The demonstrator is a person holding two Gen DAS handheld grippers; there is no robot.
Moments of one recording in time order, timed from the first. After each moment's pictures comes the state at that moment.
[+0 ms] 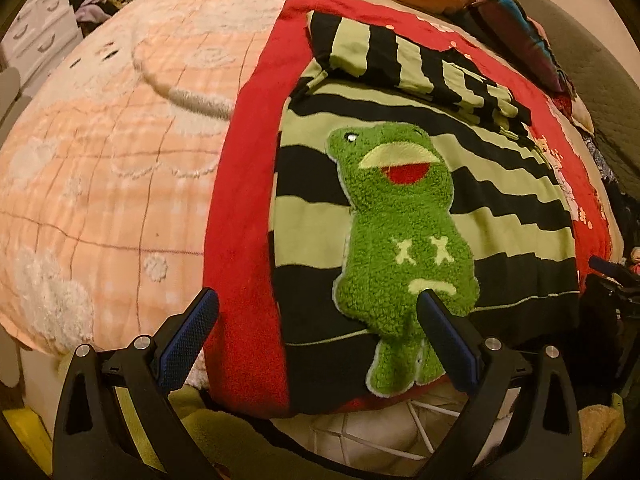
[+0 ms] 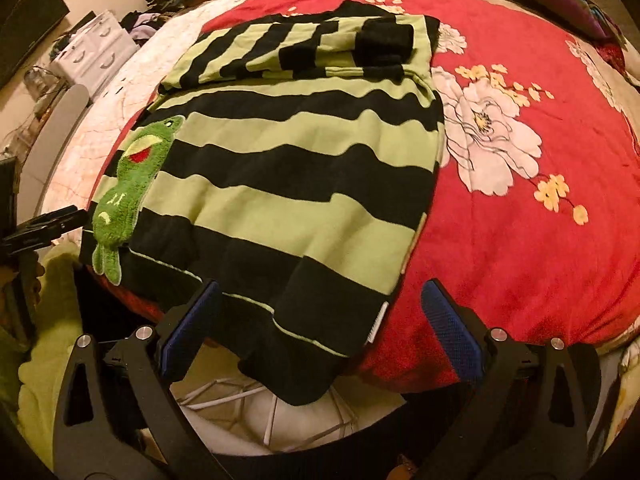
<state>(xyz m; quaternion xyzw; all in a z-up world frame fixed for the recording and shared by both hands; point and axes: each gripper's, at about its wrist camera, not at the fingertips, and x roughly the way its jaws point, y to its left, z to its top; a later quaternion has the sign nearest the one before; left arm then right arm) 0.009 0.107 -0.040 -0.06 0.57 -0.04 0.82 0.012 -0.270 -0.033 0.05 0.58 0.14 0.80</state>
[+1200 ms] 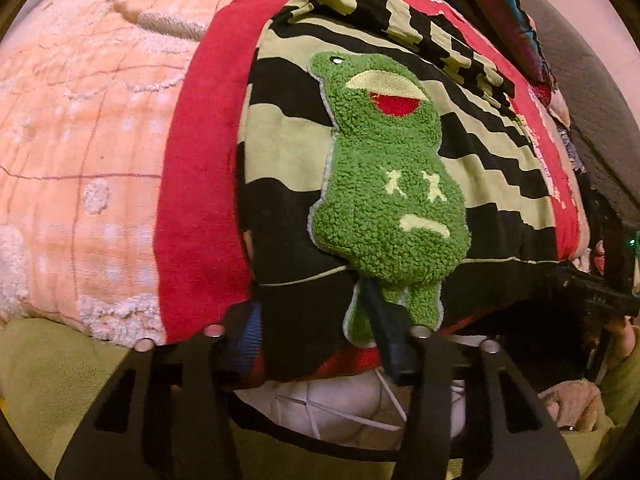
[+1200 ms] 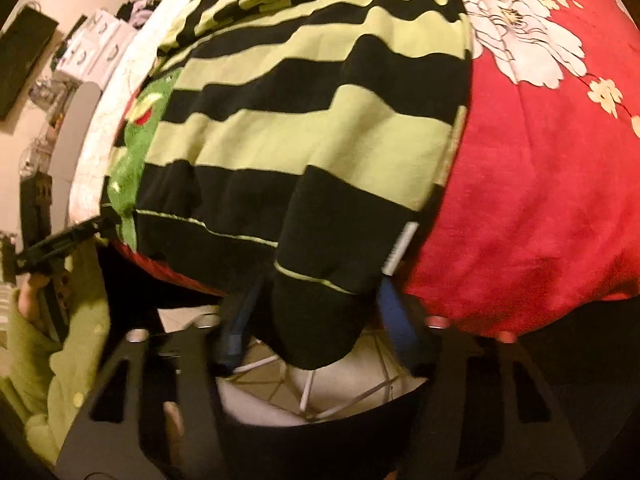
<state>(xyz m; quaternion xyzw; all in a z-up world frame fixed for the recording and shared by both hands) -0.005 0.107 -0.074 -0.11 0.62 -0.10 0.77 0.002 -0.281 -0.071 0.13 0.65 0.18 0.73</state>
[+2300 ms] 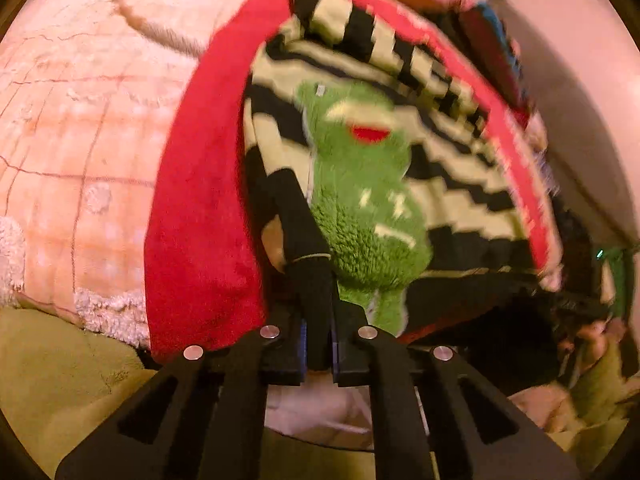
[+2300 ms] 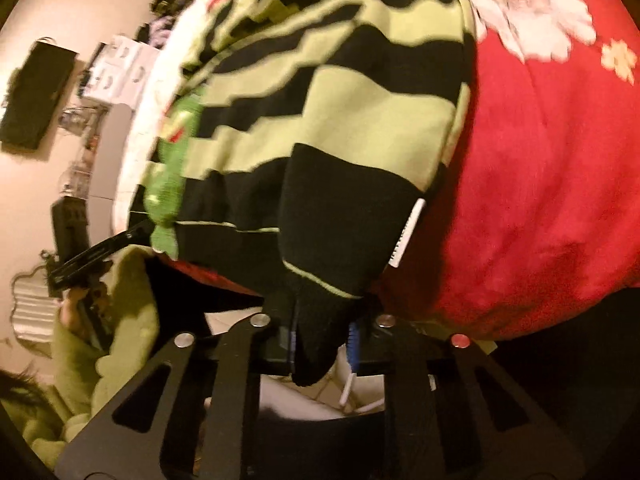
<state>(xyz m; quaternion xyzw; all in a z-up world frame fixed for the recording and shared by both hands) -0.010 0.125 -0.052 -0.18 0.58 -0.13 0.78 0.002 -0.292 -0.062 0.22 0.64 0.23 0.70</state>
